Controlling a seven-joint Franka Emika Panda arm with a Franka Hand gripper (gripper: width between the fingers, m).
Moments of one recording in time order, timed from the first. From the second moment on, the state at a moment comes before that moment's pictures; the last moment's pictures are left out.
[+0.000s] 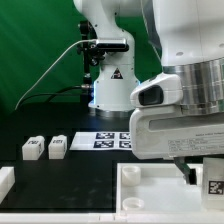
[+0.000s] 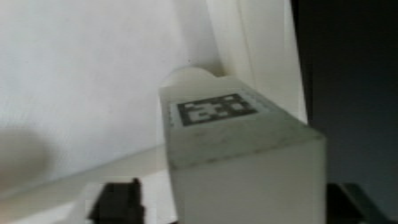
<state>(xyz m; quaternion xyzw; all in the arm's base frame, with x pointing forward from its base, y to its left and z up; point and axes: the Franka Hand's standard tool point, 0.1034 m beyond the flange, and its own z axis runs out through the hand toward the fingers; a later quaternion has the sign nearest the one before) 0.642 0.113 0.069 -0.97 0.22 -0.01 0.10</state>
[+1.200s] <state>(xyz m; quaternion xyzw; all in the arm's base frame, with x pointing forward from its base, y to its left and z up) 0.632 0.115 0.066 -0.61 0.78 0.08 0.10</state>
